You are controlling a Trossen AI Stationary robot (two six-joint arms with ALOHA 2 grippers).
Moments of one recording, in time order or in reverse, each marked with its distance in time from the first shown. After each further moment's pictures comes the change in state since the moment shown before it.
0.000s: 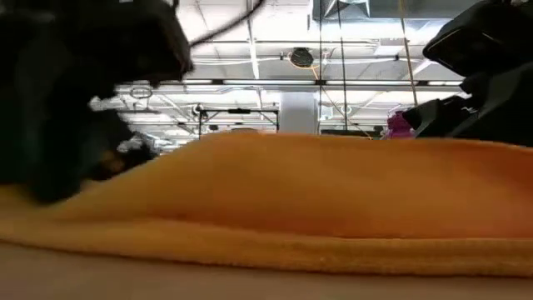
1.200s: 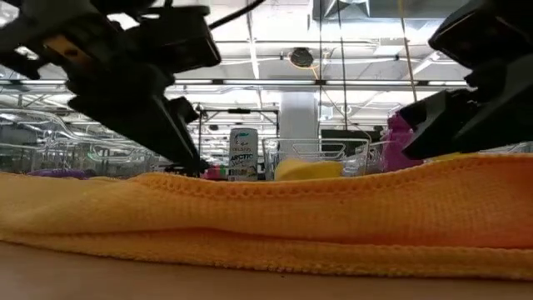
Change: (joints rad) left arm 0.119 -0.131 0.000 -0.217 -0.309 0.262; right arm 0.000 0.003 0.000 0.050 -0.106 -0.021
